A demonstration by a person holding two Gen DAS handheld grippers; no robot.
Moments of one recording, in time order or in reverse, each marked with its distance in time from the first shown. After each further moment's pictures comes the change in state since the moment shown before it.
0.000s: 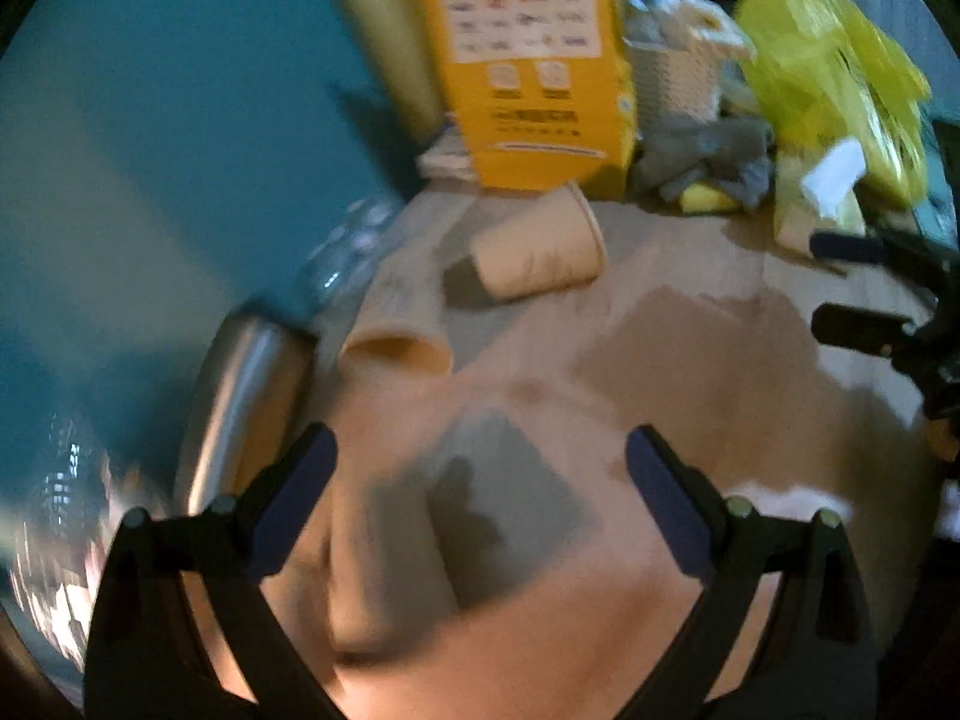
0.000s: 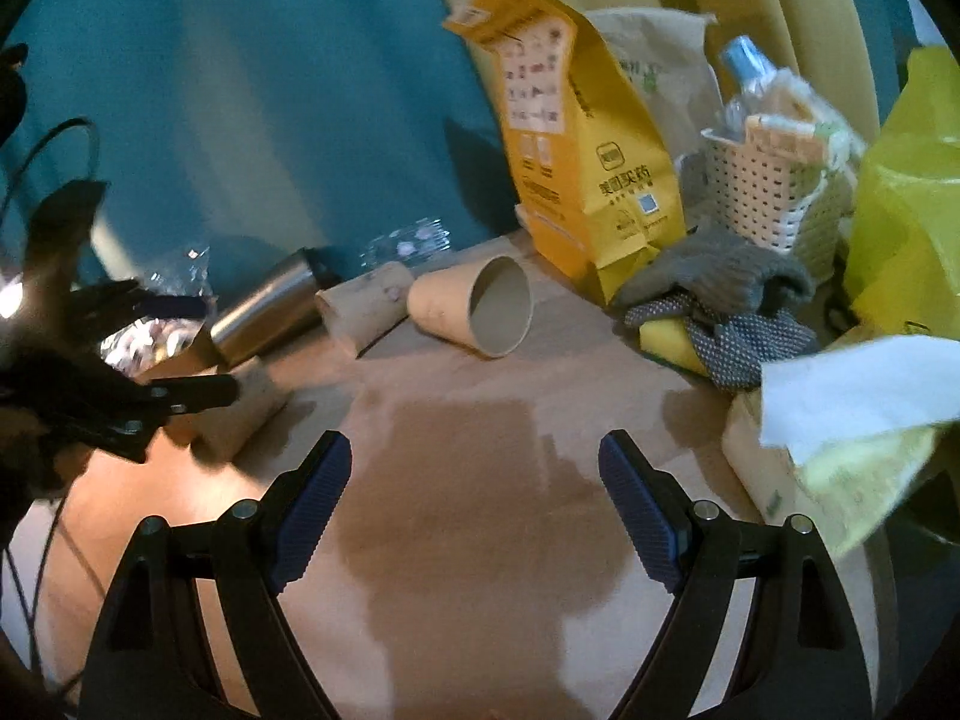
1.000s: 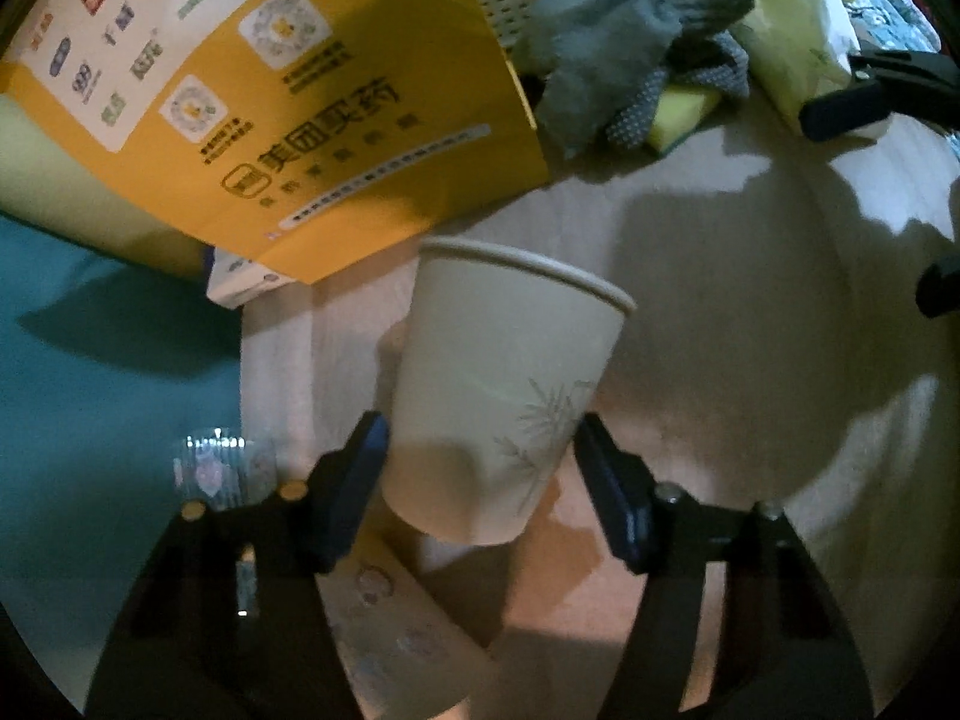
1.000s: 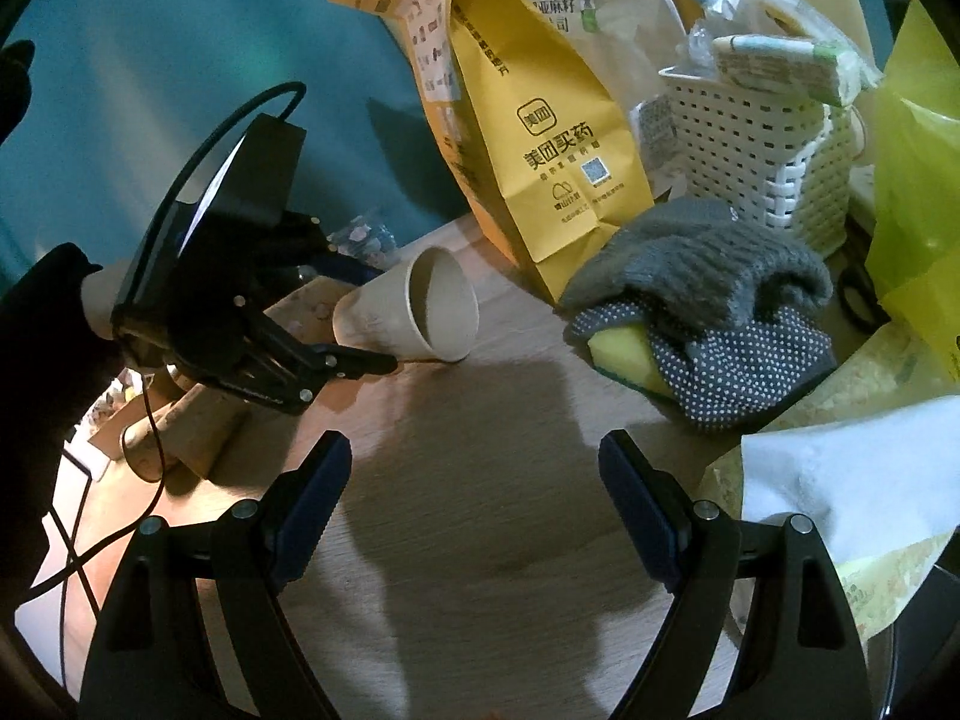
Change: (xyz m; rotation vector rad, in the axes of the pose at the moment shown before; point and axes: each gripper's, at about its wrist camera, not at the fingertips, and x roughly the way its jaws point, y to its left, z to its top) left arm 0.141 -0.032 0.105 0.563 0.119 -0.165; right arm 0.033 -0.046 0.017 0.090 0.073 0.002
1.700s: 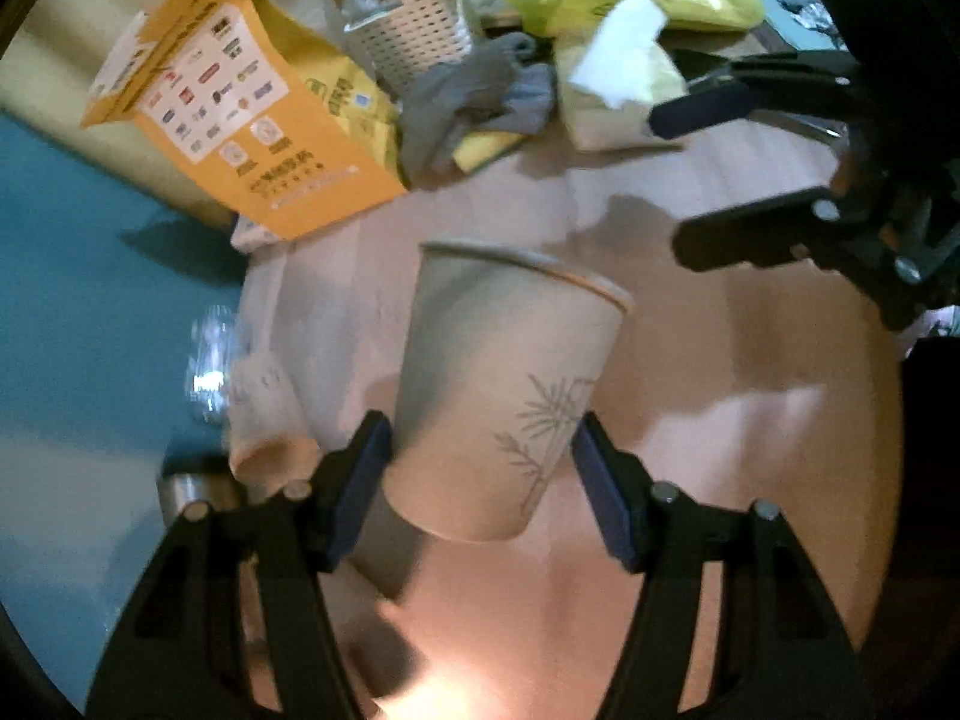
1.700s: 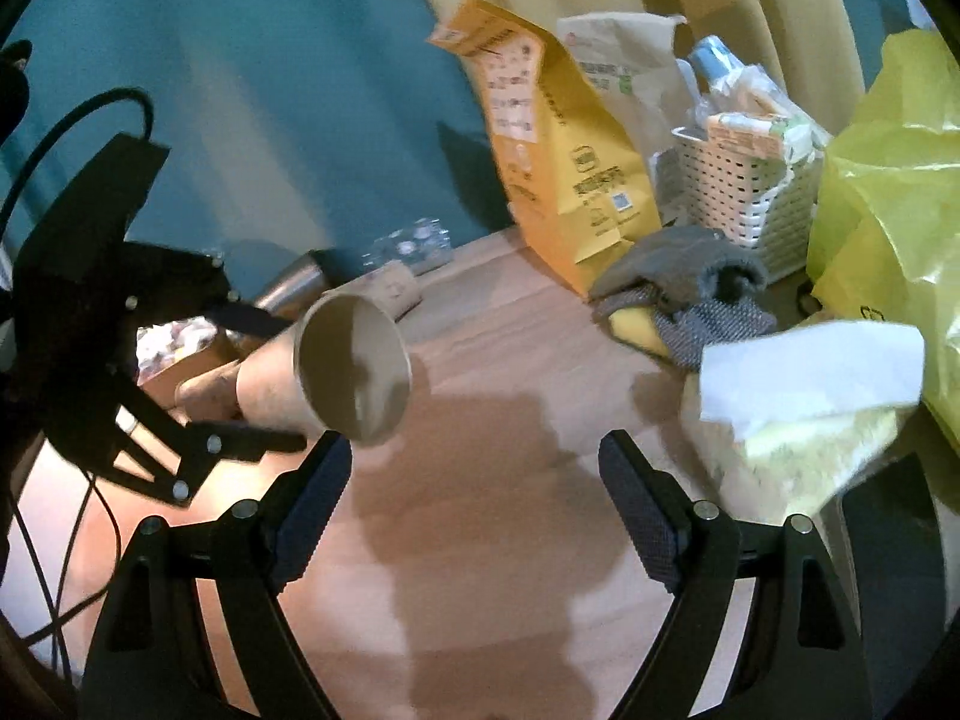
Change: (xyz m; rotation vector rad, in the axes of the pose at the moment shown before) left arm -0.138 -0.131 -0.046 -0.145 -0.001 0.047; right arm -0.076 0.036 -0.035 -0.089 -0.046 0.022
